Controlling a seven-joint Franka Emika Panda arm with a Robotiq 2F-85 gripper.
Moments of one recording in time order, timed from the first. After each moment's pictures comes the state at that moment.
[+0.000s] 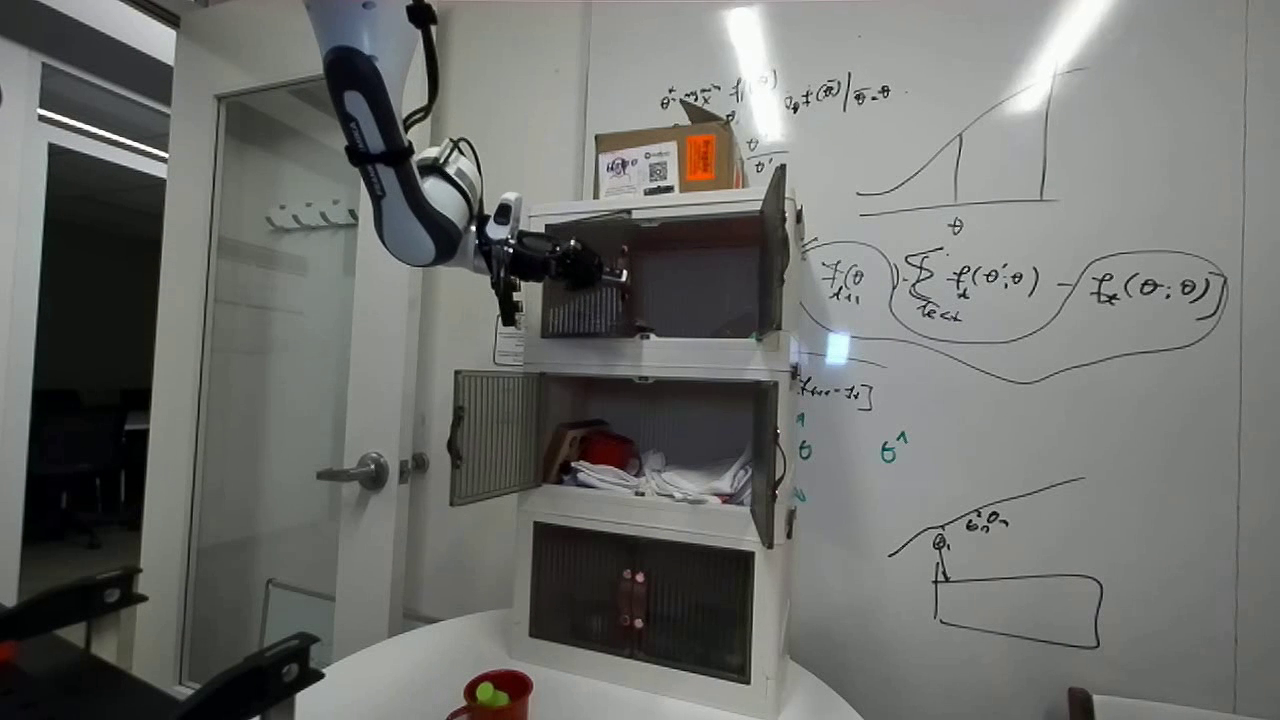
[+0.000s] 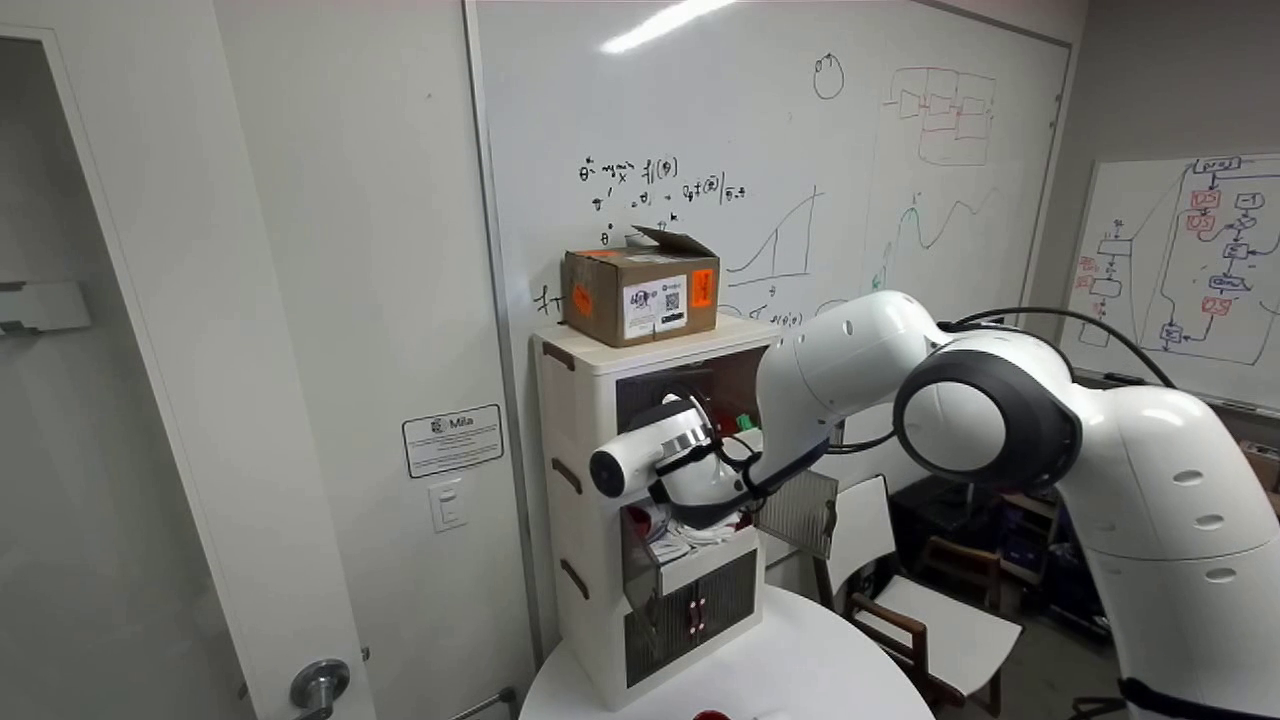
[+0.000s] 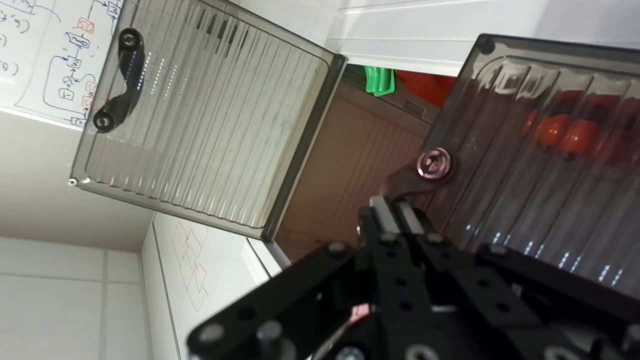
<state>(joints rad) 0.18 0.47 0.12 -1.71 -1.65 1.84 1.80</state>
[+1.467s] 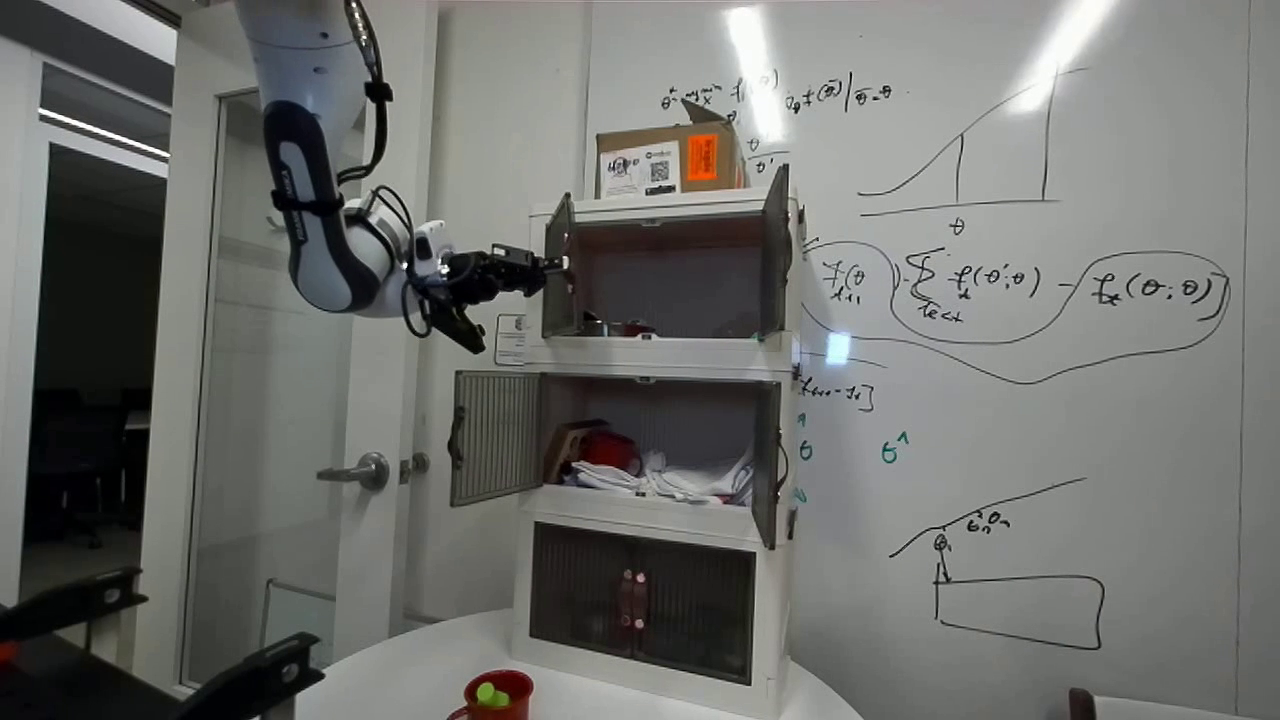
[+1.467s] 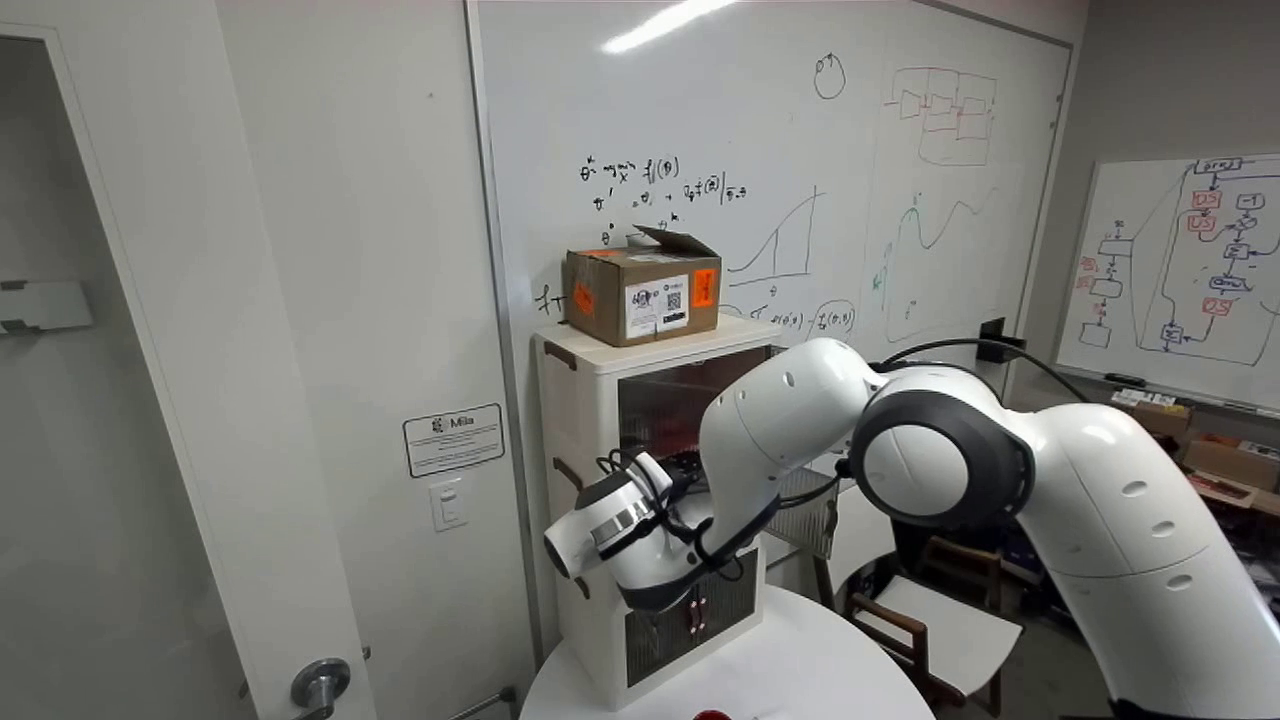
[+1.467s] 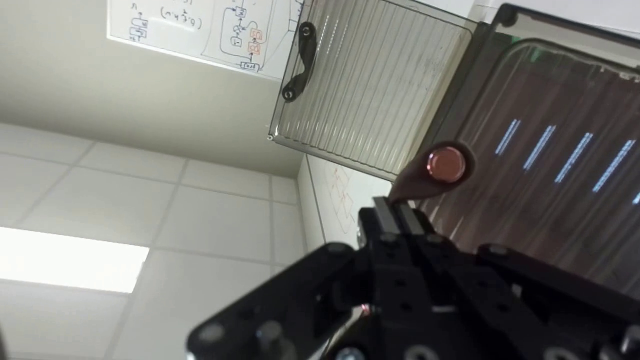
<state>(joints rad) 0.33 0.61 0.17 -1.69 -1.62 1.24 2.03</state>
